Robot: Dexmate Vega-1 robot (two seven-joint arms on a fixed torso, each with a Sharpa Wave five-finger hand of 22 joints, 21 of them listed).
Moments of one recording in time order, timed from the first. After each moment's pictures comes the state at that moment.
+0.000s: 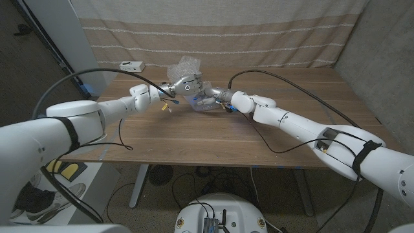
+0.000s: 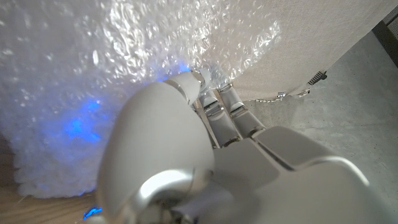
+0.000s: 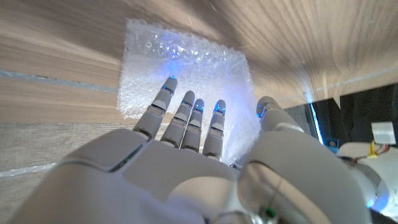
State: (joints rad) left arm -0.02 0.50 1.50 -0.61 1.58 0.32 1.12; left_hand 1.42 0.13 0.55 -0.17 0.28 0.89 -0.16 0.30 0.21 0.89 -0.21 0.37 0.24 0.92 -0.13 0.27 0.19 0.44 -0.04 0.86 0.20; right arm -0.29 -0.34 -0.99 -1.10 -0.31 0.13 0.10; right_hand 0.48 -0.01 0.48 -0.05 0.20 0.46 -0.05 0.20 0.19 0.37 0.03 0.21 0.22 0.38 -0.04 0.24 0.28 0.44 0.09 0.26 0.18
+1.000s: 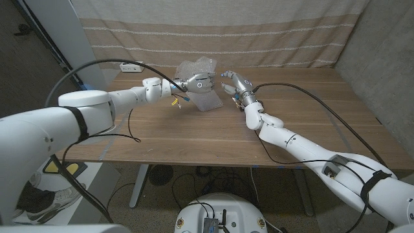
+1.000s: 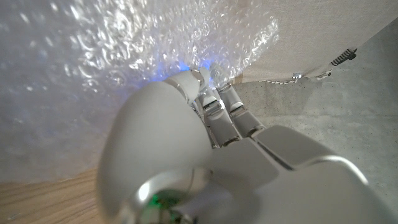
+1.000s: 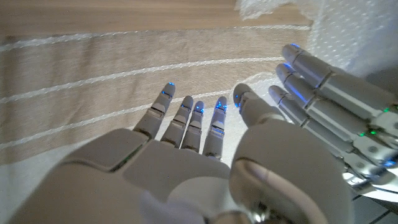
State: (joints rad) left arm -0.09 0.41 1.55 -0.60 1.58 0.19 1.12; left_hand 1.42 0.13 0.55 -0.17 0.28 0.90 -0.17 0.30 0.21 0.90 -0.21 0.36 0.24 0.92 -0.13 0.26 0.19 0.44 -0.04 0.87 0.19; right arm -0.52 -0.34 -0.82 -1.20 -0.48 -0.15 -0.62; right_hand 0.67 0.09 0.66 -0.19 0.20 0.50 -0.08 0.20 0.19 0.34 -0.03 0.20 0.21 0.30 -0.04 0.21 0.25 0.35 0.06 0.21 0.18
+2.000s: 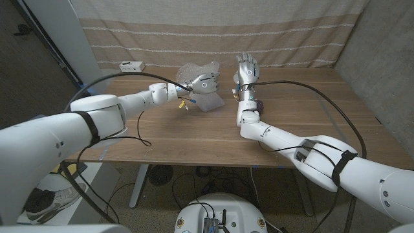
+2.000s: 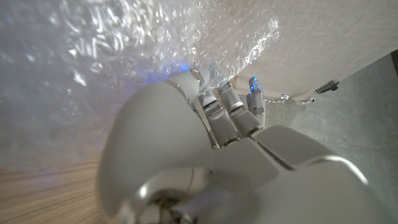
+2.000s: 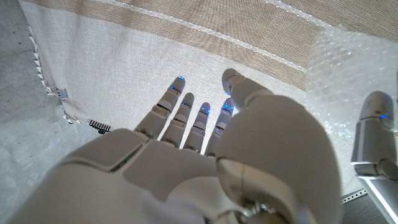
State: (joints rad) left arm -0.03 0.33 1.42 -0.53 1.53 0.08 1.12; left_hand 1.41 0.14 0.54 -0.17 0.28 0.89 -0.17 0.28 0.21 0.90 -0.21 0.35 0.24 0.92 -0.13 0.26 0.19 0.44 -0.04 0.89 0.19; right arm -0.35 -0.16 -0.99 -0.92 -0.61 -0.63 -1.03; right_hand 1.01 0.06 0.62 -0.13 0.18 0.50 -0.16 0.22 0.20 0.34 -0.09 0.21 0.21 0.33 -0.04 0.27 0.24 0.49 -0.01 0.25 0.18
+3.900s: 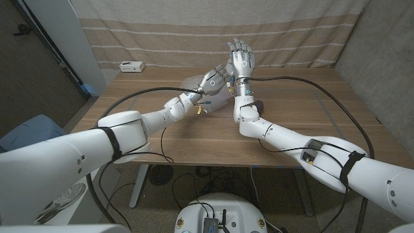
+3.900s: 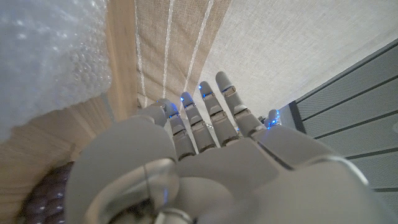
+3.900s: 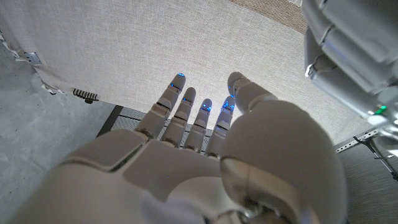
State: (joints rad) left arm 0.13 0.20 1.25 -0.52 1.28 0.30 1.11; left_hand 0.72 0.18 0.57 0.07 0.19 0.53 -0.13 0.25 0.19 0.58 -0.13 0.29 0.21 0.61 -0.05 0.25 0.18 0.36 0.07 0.75 0.17; right arm -0.37 -0.24 -1.02 -1.14 -0.67 -0.62 -1.04; right_hand 0.92 0.08 0.58 -0.11 0.18 0.56 -0.15 0.22 0.20 0.43 -0.08 0.23 0.21 0.43 -0.04 0.32 0.26 0.54 0.00 0.26 0.18
